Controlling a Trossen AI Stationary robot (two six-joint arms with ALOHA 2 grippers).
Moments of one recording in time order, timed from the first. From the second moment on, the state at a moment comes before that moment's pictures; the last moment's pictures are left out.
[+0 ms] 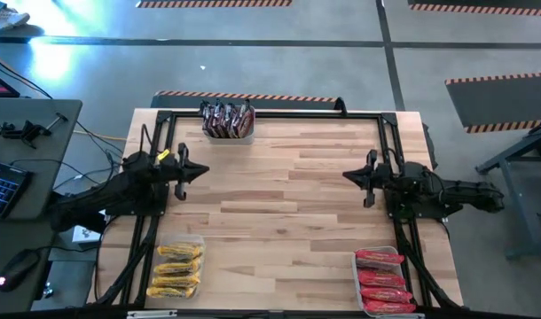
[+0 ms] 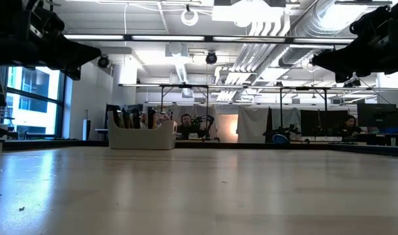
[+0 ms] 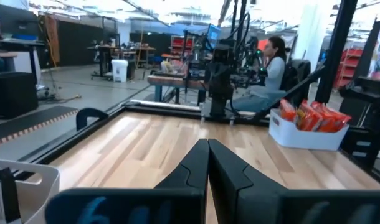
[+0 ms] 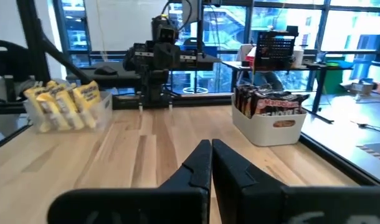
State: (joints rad) left arm 0.41 0.00 0.01 0.07 0.31 -0.09; right arm -0.09 0.00 0.01 0.03 0.05 -0.03
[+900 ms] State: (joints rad) left arm 0.41 0.06 0.01 0.02 0.03 -0.16; right arm -0.15 0.07 0.01 0.05 0.19 0.12
